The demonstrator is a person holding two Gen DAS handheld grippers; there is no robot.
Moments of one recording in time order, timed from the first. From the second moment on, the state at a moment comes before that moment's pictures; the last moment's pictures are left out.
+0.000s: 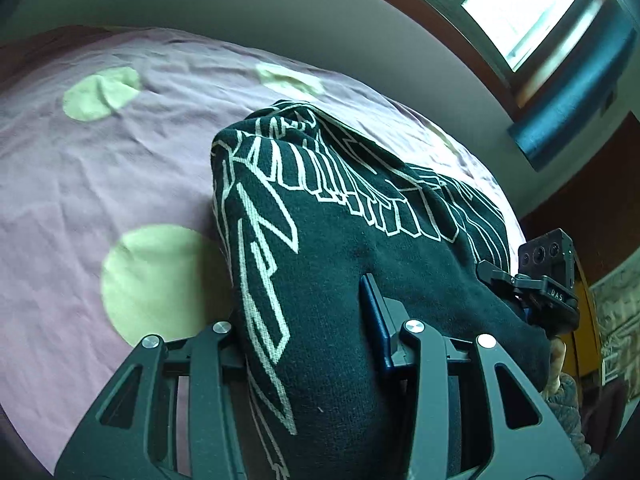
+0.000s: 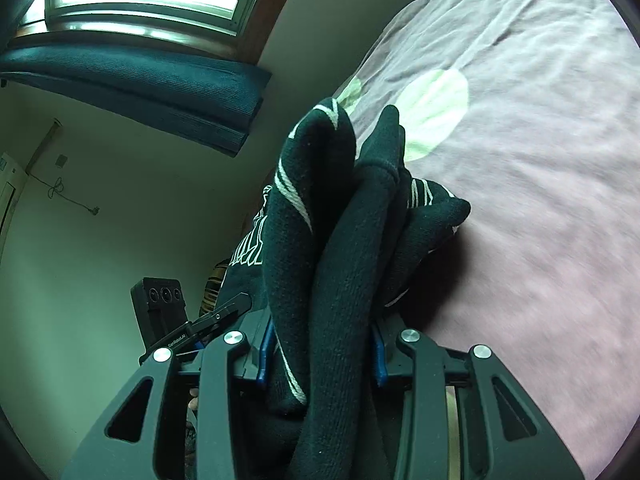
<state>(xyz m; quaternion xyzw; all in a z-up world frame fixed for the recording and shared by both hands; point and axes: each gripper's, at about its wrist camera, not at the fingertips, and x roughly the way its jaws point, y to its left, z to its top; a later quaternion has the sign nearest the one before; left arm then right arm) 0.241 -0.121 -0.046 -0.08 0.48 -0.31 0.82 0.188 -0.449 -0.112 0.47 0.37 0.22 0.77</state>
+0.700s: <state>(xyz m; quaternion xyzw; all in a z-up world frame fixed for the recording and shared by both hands) 0.184 -0.049 -0.065 -0.15 0.46 -0.37 0.79 0.096 -0.441 -0.085 0.46 0.41 0.15 0.78</state>
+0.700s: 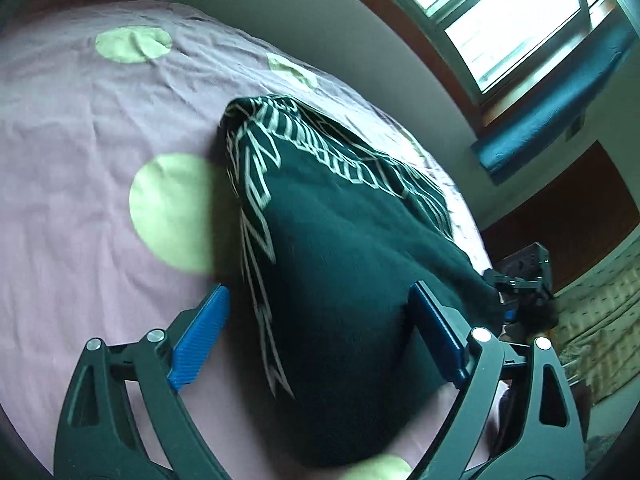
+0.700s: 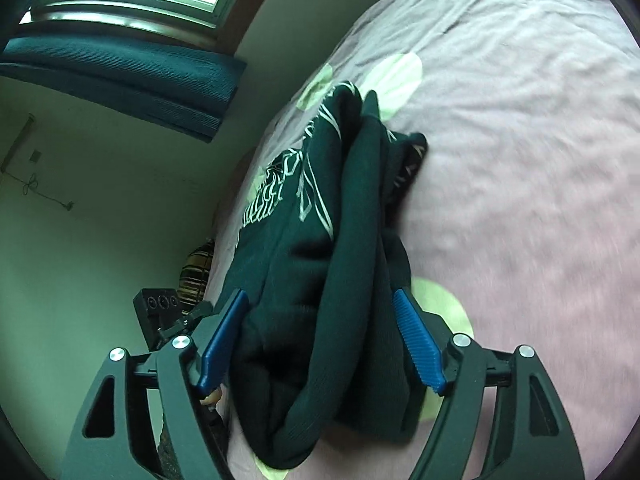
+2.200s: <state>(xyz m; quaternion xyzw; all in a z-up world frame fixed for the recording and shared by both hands) 0.116 -0.045 -0.084 -0.11 0.50 -0.33 0.79 0.016 -0.400 -0.126 0.51 0.40 0.20 0.73</state>
